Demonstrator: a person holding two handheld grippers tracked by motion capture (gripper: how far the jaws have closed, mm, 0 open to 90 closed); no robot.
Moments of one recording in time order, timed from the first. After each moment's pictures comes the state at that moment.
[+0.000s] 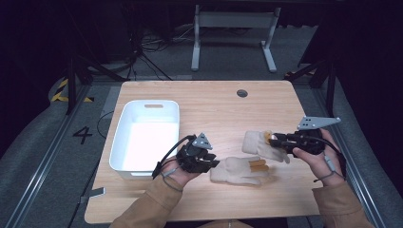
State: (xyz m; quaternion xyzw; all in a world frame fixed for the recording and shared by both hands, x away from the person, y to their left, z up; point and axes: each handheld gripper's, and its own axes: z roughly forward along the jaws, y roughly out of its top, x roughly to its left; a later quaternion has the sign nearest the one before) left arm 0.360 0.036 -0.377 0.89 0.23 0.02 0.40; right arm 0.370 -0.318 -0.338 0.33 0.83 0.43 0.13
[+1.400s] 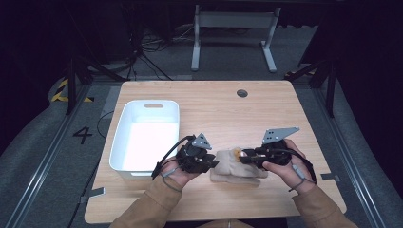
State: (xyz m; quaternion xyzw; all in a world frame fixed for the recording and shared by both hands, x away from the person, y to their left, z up) left arm 0.360 0.037 -0.380 0.89 0.23 0.02 0.39; right arm 0.362 -0.241 -0.371 0.26 0.86 0.43 0.05
